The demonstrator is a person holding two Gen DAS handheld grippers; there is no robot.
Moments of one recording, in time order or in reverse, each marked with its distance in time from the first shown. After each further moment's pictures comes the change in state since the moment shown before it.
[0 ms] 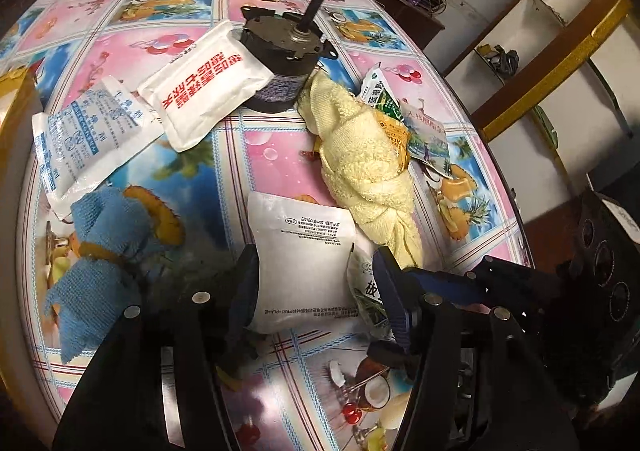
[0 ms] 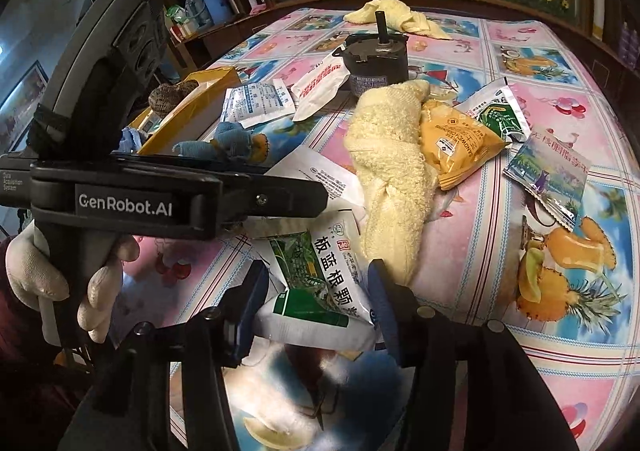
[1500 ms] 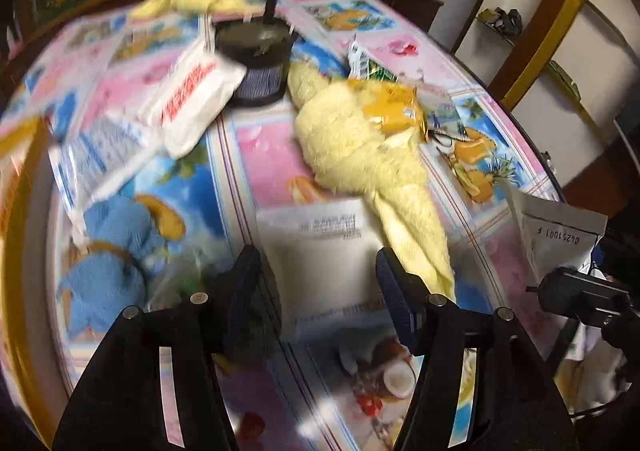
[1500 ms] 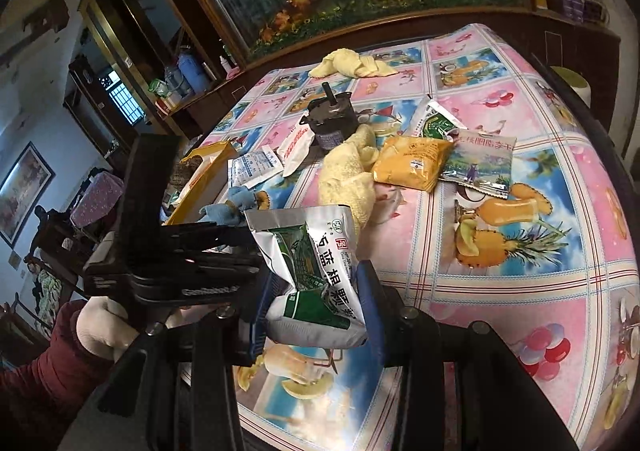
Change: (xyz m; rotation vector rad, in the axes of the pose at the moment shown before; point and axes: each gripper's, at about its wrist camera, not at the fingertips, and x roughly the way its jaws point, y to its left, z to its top) left arm 0.005 -0.028 -0.019 0.198 -0.047 0.188; right arm -0.074 -0.021 -0.021 0.220 -0.178 0.036
